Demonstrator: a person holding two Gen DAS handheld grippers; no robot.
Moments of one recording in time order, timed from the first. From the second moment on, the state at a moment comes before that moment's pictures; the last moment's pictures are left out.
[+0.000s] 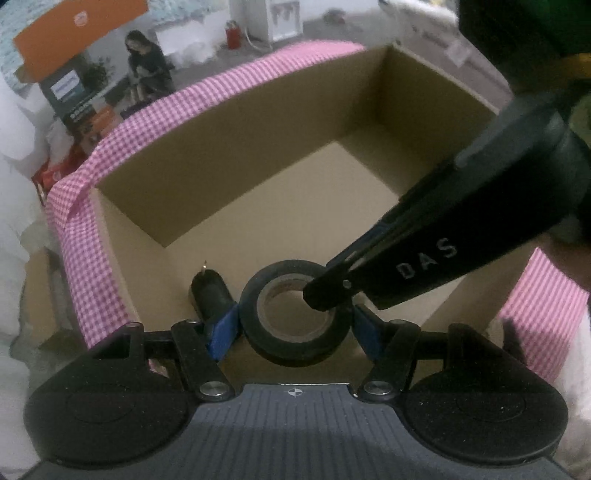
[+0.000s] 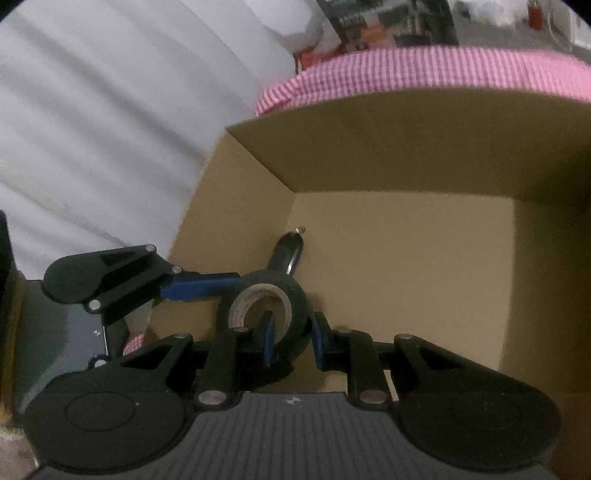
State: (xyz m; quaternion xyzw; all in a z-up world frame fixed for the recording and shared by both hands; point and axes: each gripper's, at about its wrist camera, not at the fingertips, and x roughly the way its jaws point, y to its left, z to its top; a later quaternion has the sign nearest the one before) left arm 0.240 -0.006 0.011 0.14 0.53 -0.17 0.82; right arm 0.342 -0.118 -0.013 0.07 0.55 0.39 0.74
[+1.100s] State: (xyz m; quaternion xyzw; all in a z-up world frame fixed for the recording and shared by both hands) left arm 0.209 -0.009 0.066 0.17 0.46 -0.14 0.86; right arm 0.319 -0.151 0.030 0.10 0.49 0.42 0.76
